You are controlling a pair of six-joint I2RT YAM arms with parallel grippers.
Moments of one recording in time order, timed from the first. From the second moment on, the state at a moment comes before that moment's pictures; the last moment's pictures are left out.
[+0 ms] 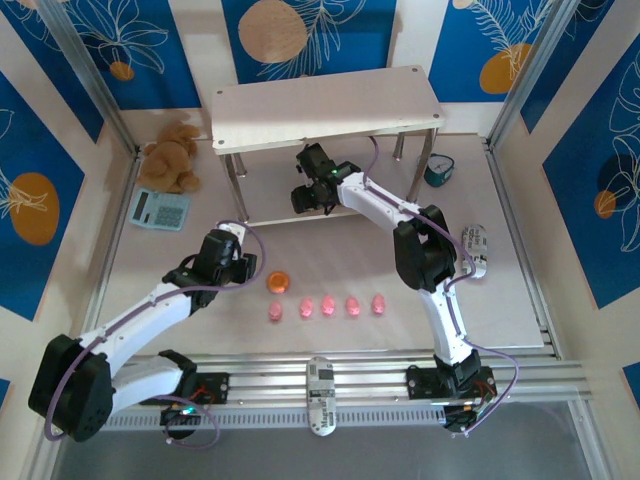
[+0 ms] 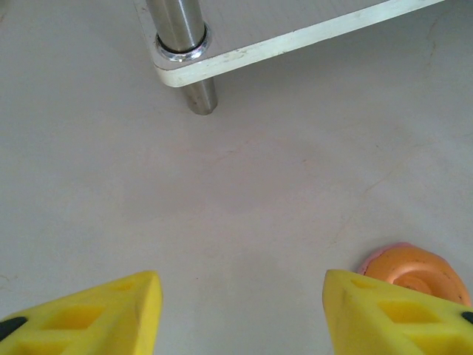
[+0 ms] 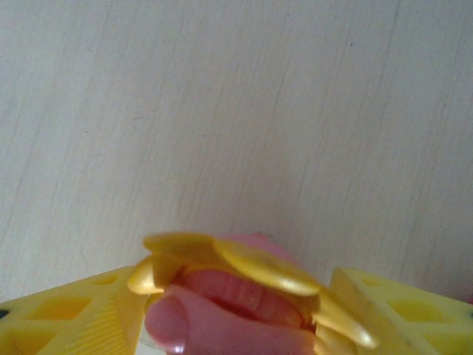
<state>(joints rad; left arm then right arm) -0.49 1.10 0.60 -0.29 -0.22 -0.18 0.61 2.22 1.93 -0.73 0.06 0.24</state>
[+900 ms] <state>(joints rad) -0.49 1.08 0.60 -0.31 -0.21 -0.18 0.65 2.02 1.73 -0.69 0.06 0.26</state>
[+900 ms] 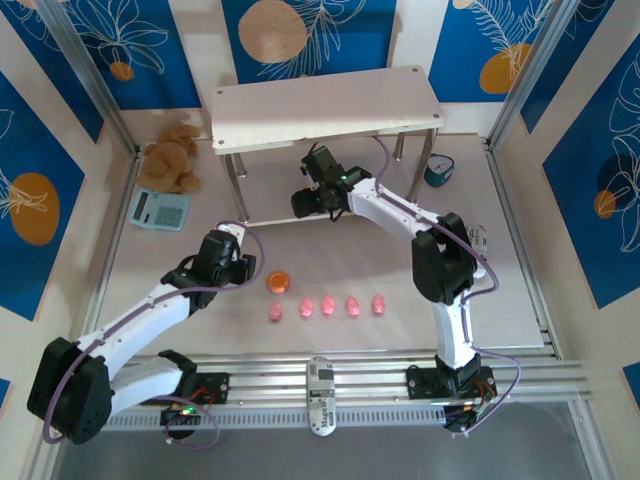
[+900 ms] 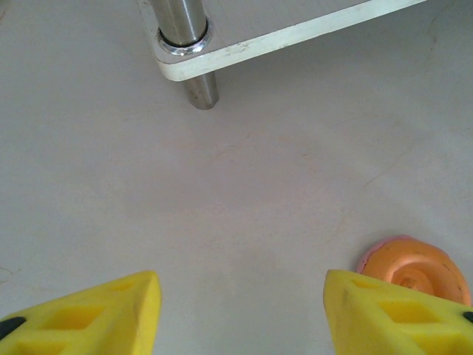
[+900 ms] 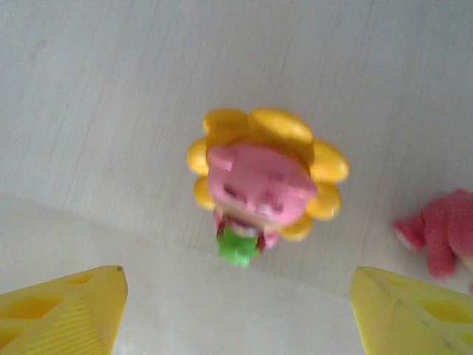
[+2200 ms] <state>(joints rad) -0.70 1.54 0.79 -0.35 0.00 -0.32 0.34 1.29 1.13 -0.75 -0.13 0.43</state>
